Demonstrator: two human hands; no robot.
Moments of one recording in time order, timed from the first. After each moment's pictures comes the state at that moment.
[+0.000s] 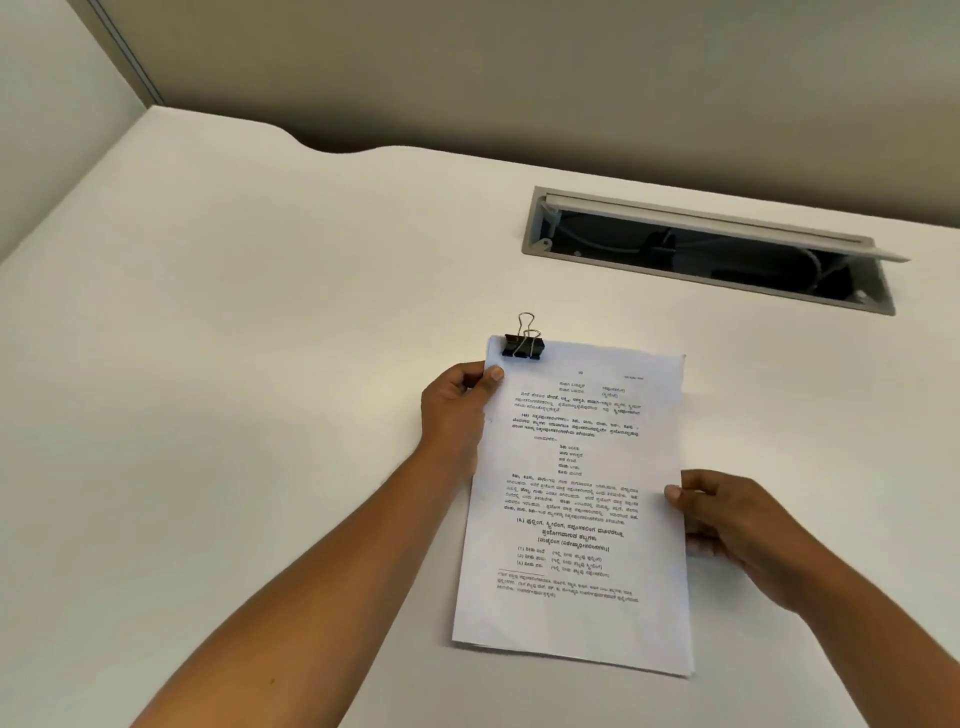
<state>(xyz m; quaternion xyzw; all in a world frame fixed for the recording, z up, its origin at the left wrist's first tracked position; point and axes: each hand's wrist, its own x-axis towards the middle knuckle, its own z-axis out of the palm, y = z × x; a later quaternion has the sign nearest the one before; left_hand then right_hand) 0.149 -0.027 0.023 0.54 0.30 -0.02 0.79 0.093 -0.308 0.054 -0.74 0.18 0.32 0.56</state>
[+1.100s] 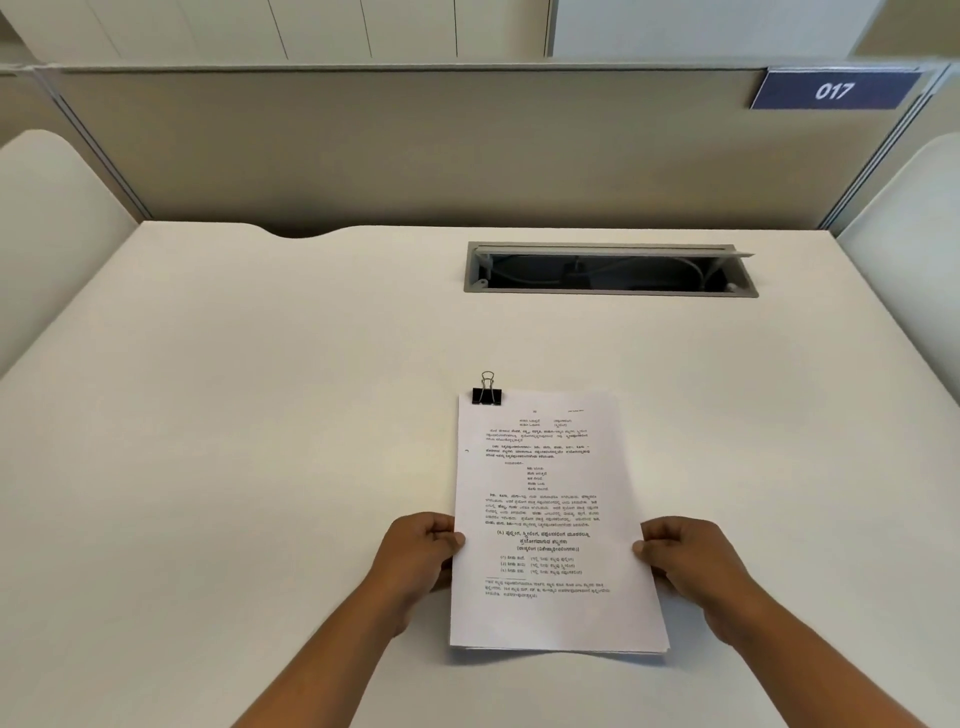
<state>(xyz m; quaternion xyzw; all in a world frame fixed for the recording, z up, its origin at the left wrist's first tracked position) -0.007 -0.008 0.034 0.69 0.25 -0.26 0.63 -0.020 -0.307 0.043 -0.75 0.29 0.20 0.56</state>
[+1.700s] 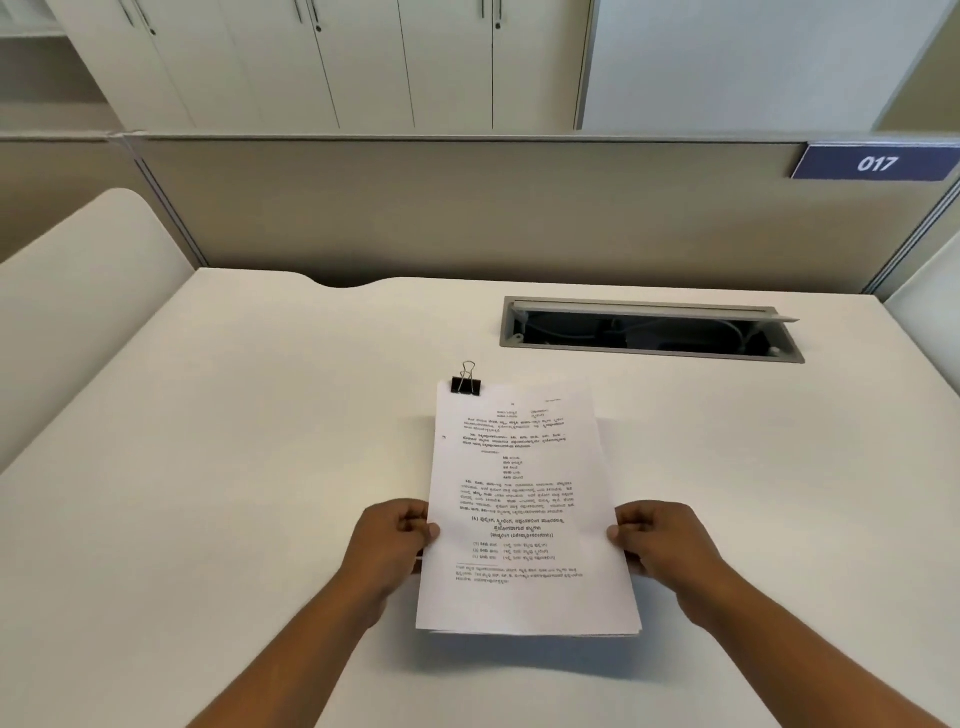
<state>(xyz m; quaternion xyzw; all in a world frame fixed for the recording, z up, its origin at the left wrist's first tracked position) 0.053 0.051 0.064 0.74 0.23 -0.14 0.61 0.063 -0.251 0.072 -0.75 0.20 0.18 0.60</state>
